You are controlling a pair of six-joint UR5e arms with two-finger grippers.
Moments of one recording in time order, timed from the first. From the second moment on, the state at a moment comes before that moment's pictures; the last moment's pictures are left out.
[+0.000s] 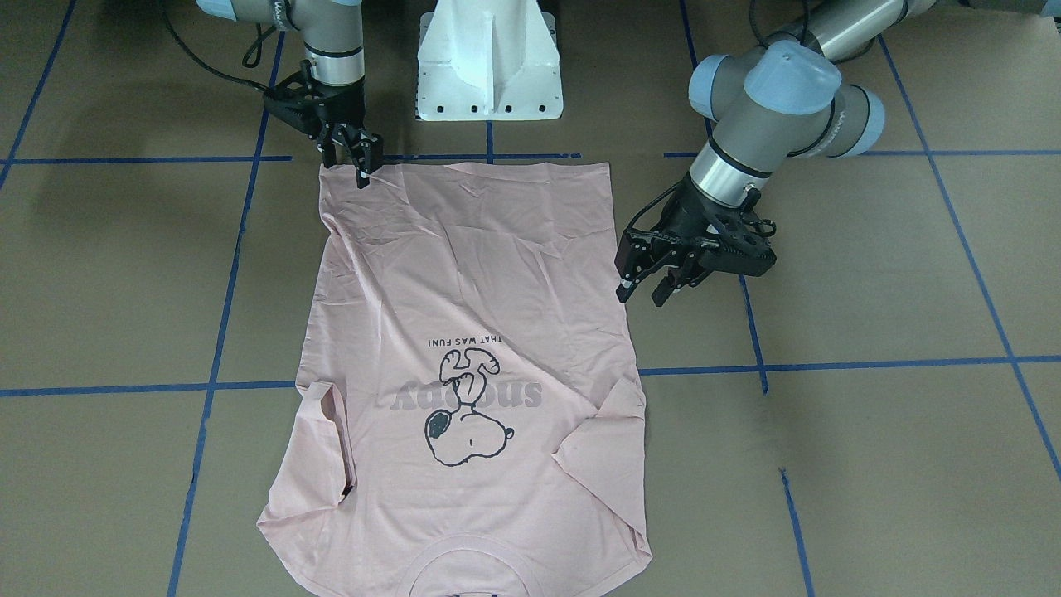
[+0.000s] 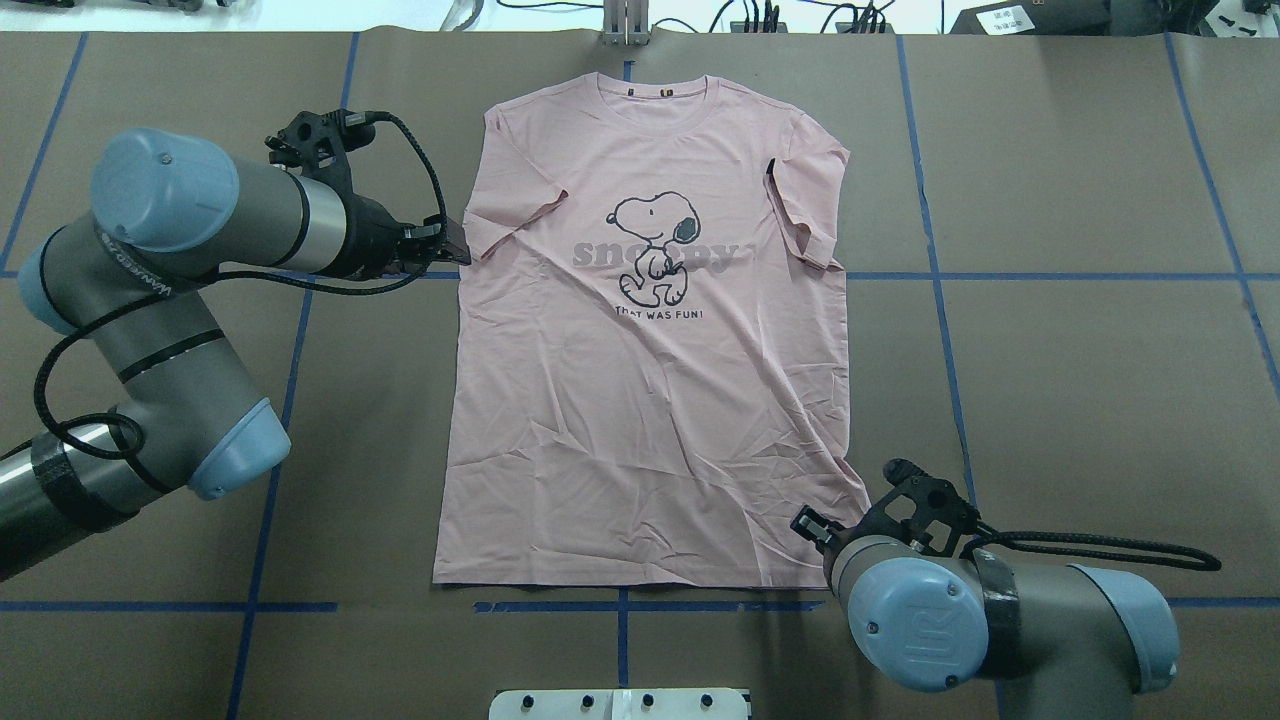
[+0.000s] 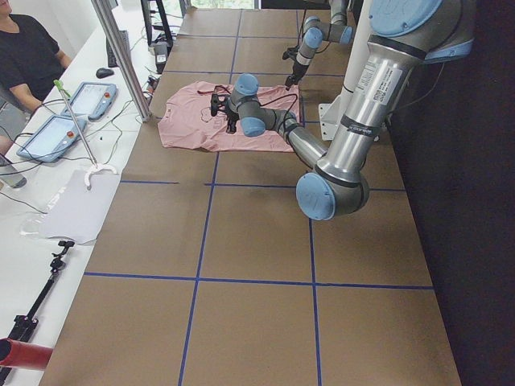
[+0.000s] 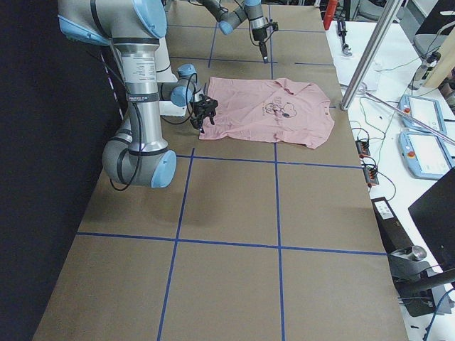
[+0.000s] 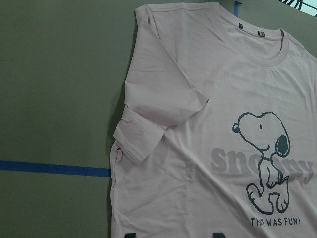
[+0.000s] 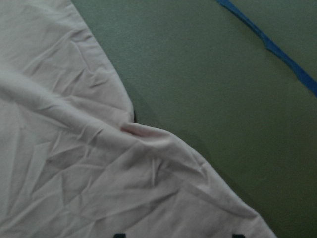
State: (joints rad) left arm -0.73 -2.01 -1.70 -2.17 -1.90 -1.32; right arm 0.14 -1.38 2.07 -1.63 1.40 2.15
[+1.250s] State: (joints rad) left arm -0.73 -2.02 -1.69 -2.17 -1.90 -1.32; right arm 0.11 -1.42 2.07 -1.63 1.40 2.16
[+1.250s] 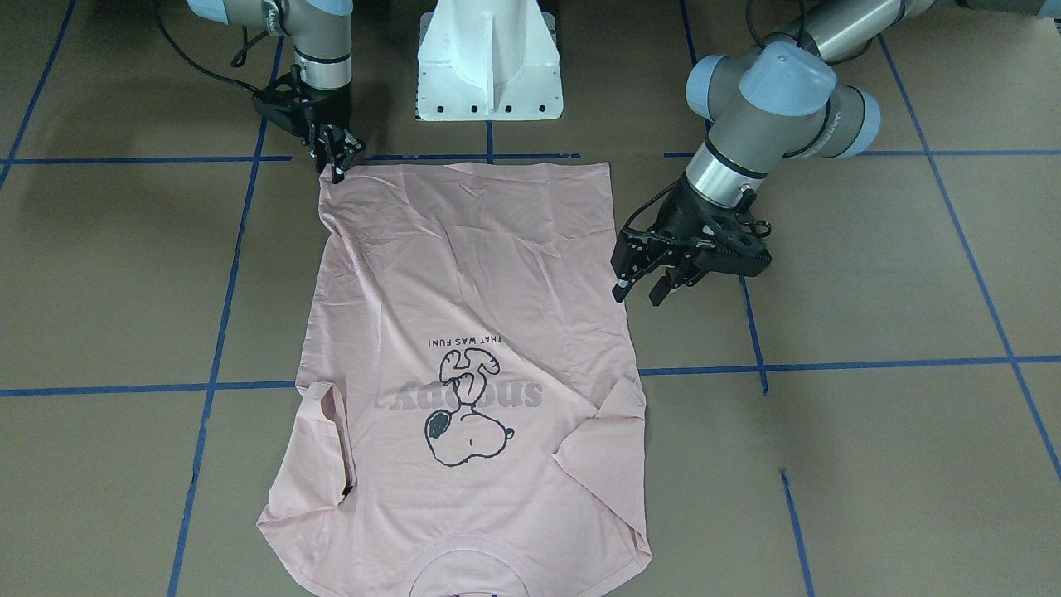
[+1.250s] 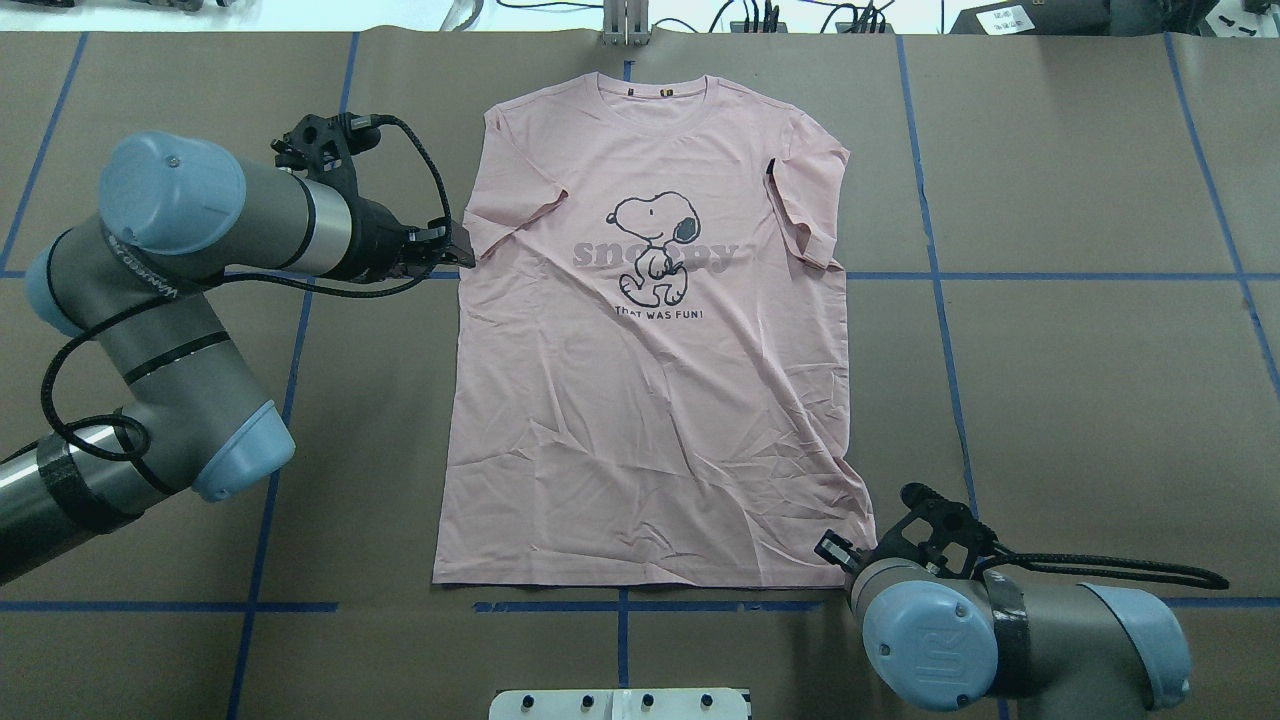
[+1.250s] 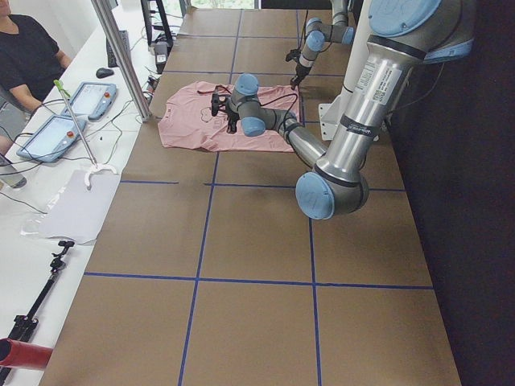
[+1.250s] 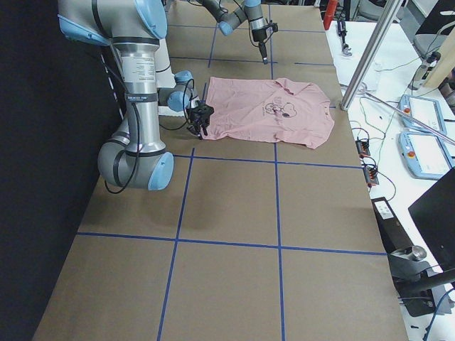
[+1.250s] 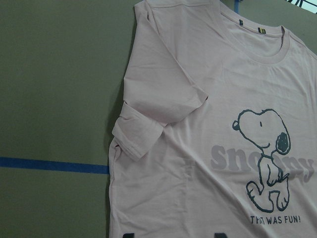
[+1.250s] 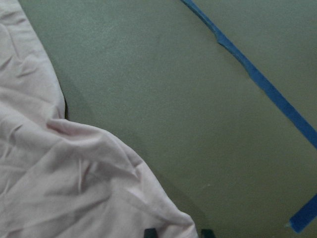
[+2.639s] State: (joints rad) left arm -0.50 -1.91 -1.98 -1.83 -1.71 -1.58; right arm 0.11 -1.42 2.14 -1.67 1.40 2.15
